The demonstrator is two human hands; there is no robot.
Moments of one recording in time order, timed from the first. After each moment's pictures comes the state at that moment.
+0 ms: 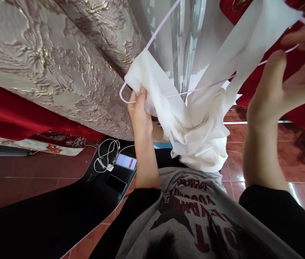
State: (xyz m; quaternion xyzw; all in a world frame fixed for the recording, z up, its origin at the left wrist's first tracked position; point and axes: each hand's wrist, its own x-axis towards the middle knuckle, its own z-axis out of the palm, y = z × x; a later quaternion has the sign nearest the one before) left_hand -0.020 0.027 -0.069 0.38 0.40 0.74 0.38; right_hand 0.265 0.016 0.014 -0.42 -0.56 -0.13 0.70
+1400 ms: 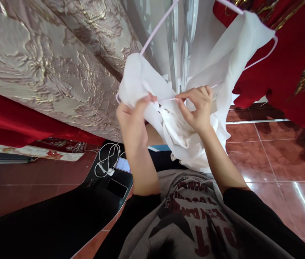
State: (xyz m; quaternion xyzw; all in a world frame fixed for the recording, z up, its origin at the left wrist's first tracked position) left_hand -0.008 -0.024 -0.012 0.42 0.42 0.70 0.38; right_hand 0.169 0.019 -0.067 -0.46 -0.73 -0.02 0.50
